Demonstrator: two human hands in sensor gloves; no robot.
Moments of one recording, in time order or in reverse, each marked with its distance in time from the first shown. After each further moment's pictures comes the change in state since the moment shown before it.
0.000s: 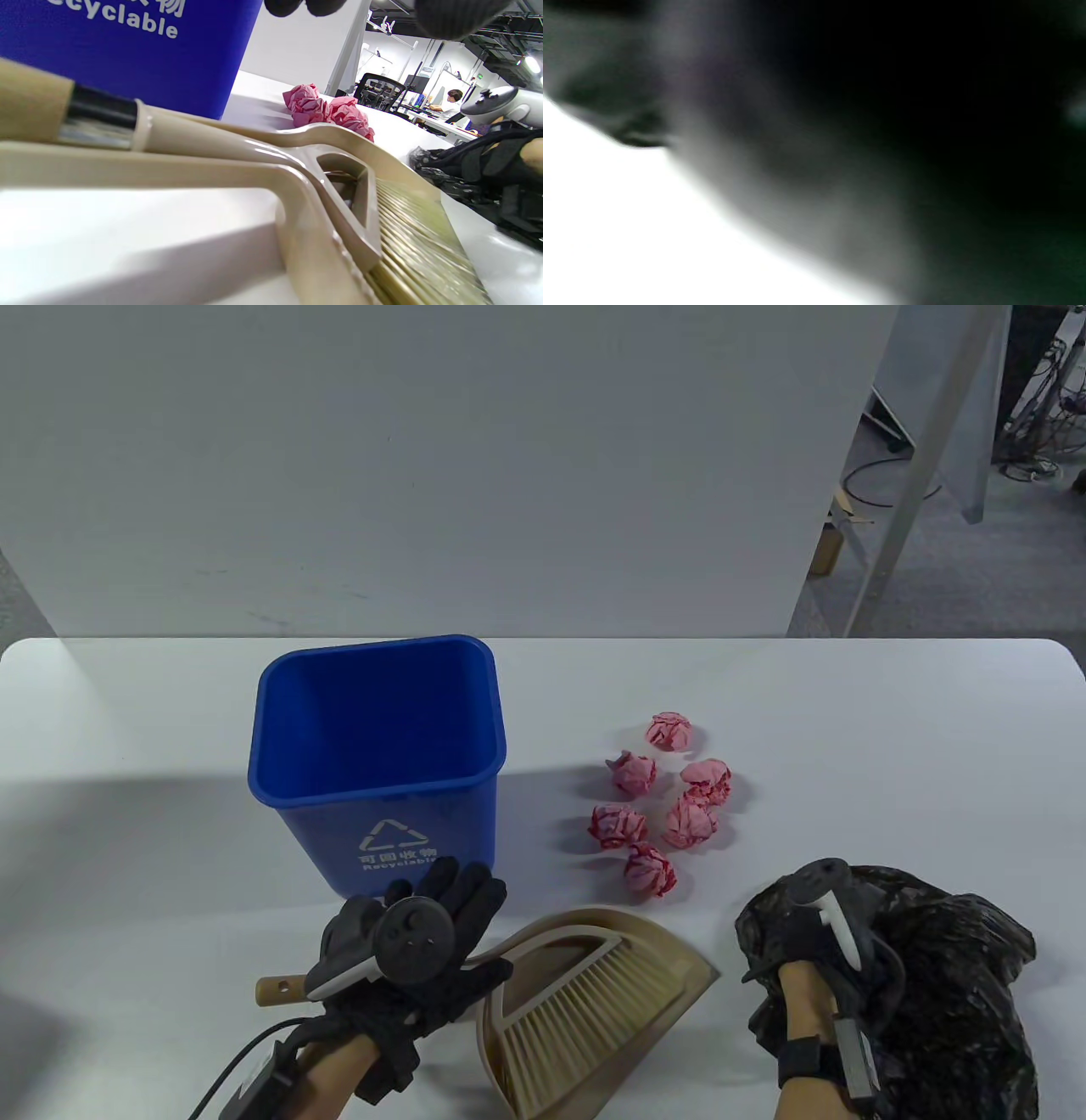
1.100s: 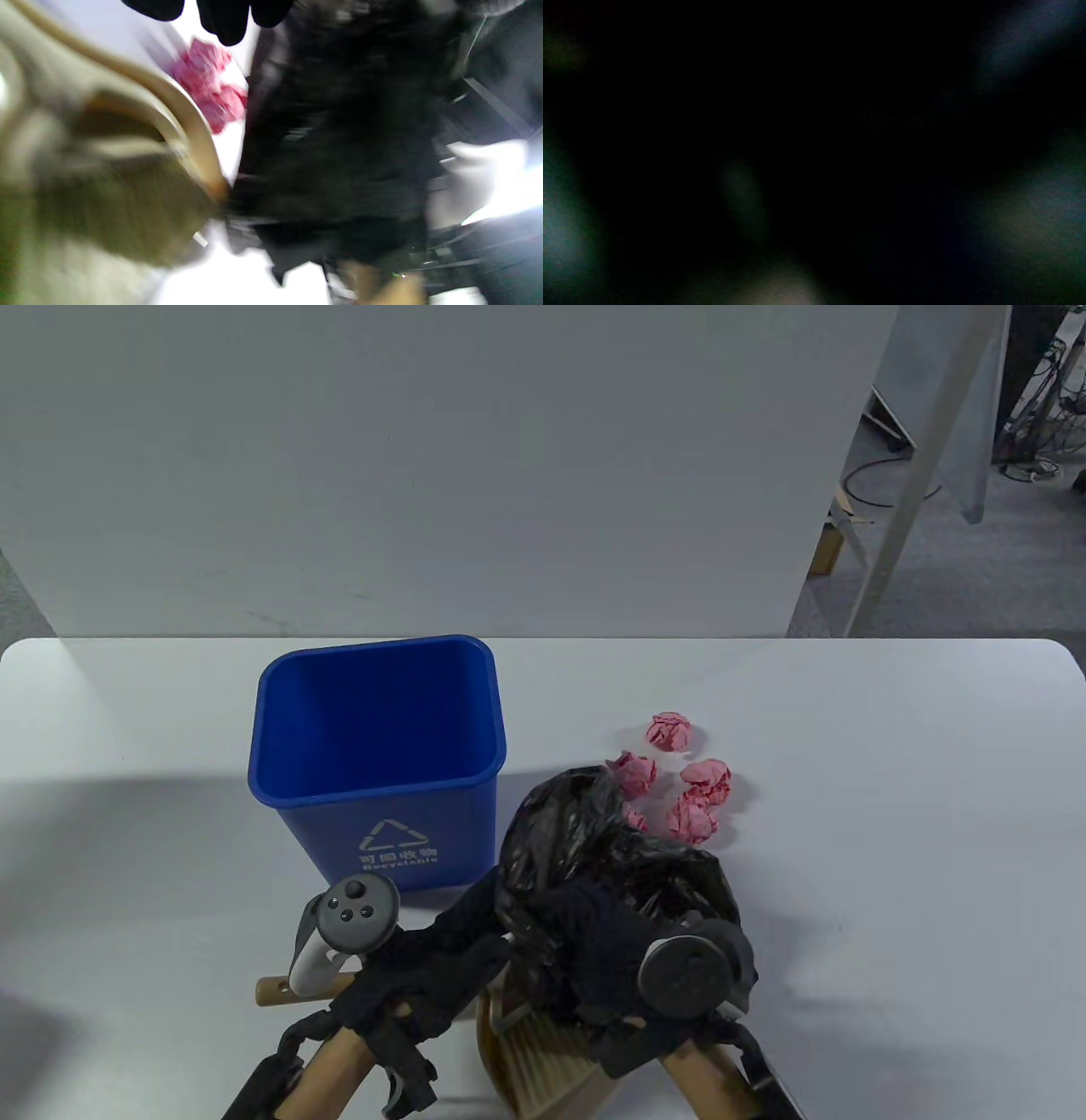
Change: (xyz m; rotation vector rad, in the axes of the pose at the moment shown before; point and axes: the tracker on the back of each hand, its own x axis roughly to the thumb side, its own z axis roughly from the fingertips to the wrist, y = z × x) left_hand -0.007 -0.006 -0.001 -0.128 -0.262 0.980; right_hand 0.108 -0.030 0.220 -0.152 -1.650 -0.533
